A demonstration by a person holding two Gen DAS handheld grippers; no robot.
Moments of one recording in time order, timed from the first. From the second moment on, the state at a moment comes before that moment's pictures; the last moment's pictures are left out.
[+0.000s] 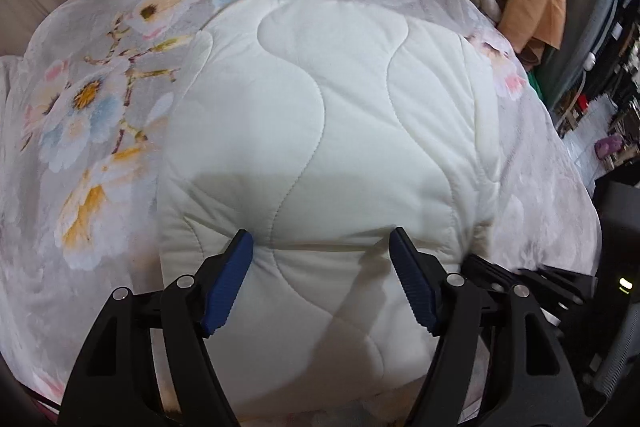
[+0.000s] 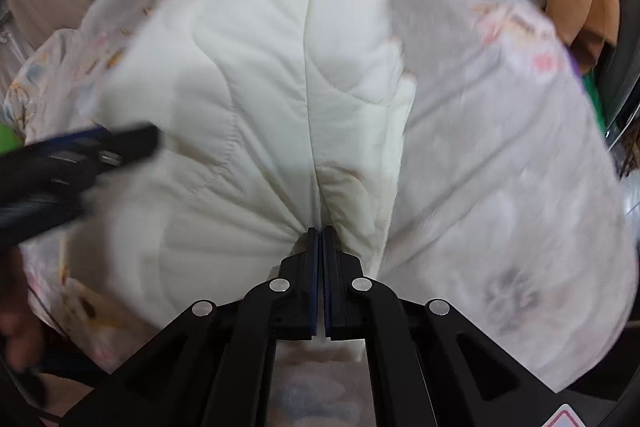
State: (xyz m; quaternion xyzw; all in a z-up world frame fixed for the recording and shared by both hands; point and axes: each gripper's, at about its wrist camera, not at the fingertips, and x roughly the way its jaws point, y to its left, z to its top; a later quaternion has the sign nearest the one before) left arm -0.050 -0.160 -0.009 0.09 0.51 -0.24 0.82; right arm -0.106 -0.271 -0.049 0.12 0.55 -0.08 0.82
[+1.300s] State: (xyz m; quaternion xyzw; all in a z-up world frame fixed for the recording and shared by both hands) left arm -0.043 -0.114 -0.007 0.06 0.53 -0.21 0.82; right arm -0.123 -0.263 -0.012 0.21 0.56 -0.06 0.80
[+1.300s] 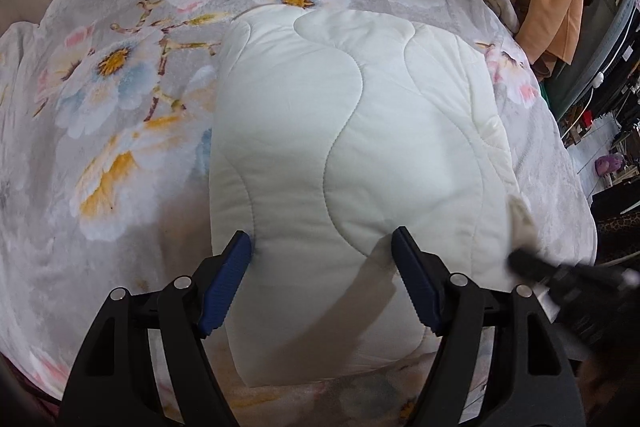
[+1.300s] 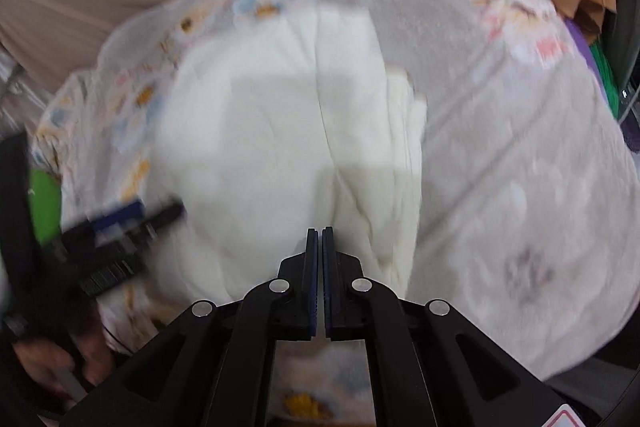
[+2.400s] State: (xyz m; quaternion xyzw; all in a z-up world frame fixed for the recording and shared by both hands) left arm -0.024 -0.071 -0.070 -0.12 0.59 -0.23 0.76; right arm -0.124 -0.311 -0.094 0.42 0.52 -0.04 0.74
